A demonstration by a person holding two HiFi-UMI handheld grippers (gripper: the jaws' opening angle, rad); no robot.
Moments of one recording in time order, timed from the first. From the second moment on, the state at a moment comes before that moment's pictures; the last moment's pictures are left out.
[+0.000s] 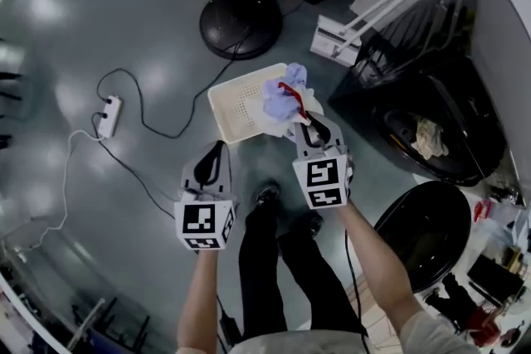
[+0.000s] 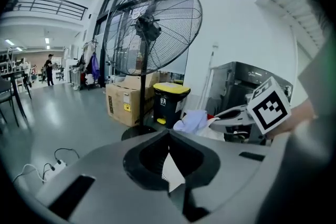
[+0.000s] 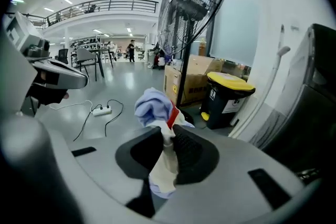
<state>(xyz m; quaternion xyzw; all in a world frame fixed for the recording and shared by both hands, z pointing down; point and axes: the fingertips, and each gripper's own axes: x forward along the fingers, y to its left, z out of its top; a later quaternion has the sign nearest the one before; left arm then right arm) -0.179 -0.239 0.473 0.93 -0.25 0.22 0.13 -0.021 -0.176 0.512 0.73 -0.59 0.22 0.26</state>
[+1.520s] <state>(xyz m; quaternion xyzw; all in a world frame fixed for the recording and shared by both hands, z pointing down) -0.236 -0.291 0.615 0.91 -0.28 0.26 0.17 -0.055 -0.263 0.795 0.62 -0.61 0.29 0.40</state>
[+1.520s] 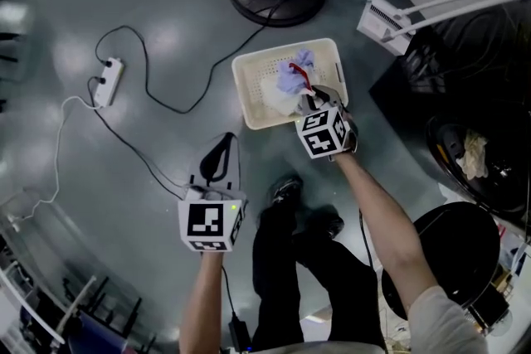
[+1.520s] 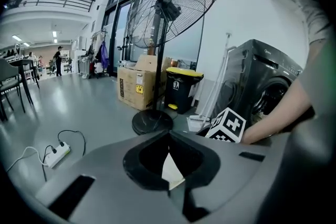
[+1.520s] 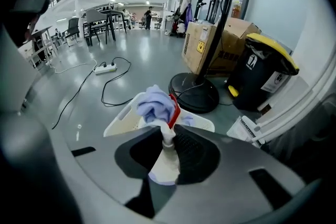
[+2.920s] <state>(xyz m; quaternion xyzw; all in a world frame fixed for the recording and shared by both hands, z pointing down) -0.155 -0.225 0.539 0.93 -0.20 0.26 0.15 -0.043 -0.186 0.667 0.68 -0.61 0.33 0.24</state>
